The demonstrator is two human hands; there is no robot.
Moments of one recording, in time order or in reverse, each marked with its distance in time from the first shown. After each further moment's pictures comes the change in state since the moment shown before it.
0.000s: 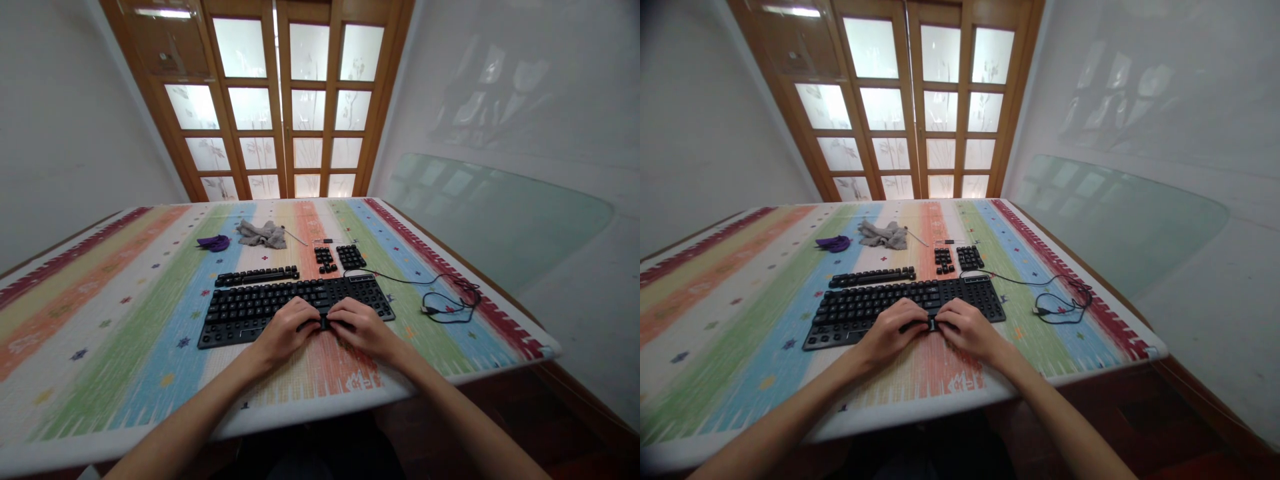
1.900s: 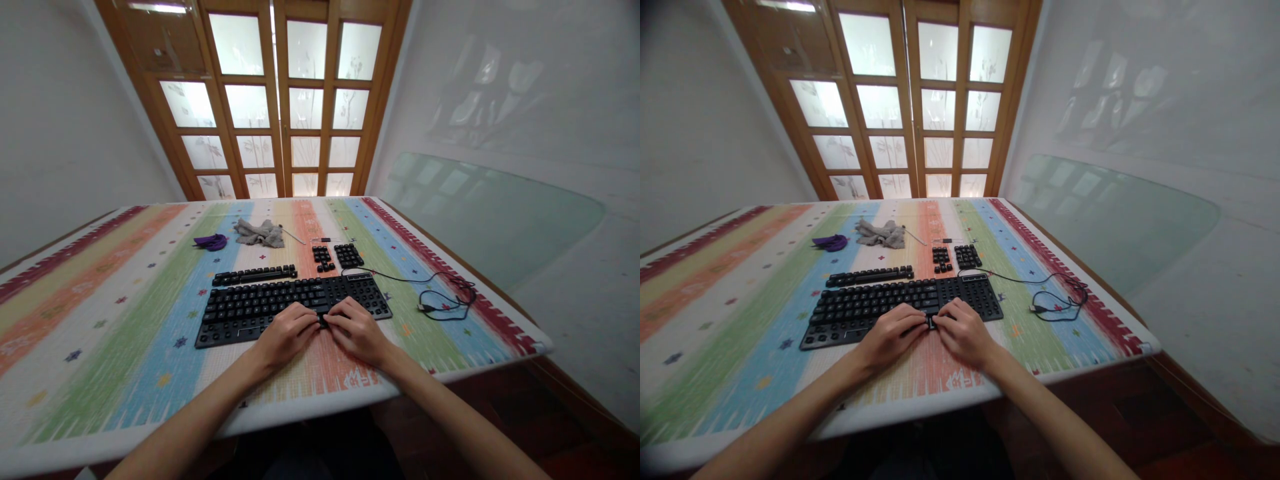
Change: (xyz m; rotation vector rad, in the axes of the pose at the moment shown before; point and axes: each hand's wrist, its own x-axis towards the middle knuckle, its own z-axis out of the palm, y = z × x) left_hand -0.006 0.002 0.008 0.106 0.048 0.058; right_hand -0.009 -0.007 0.013 -0.163 0.084 0.015
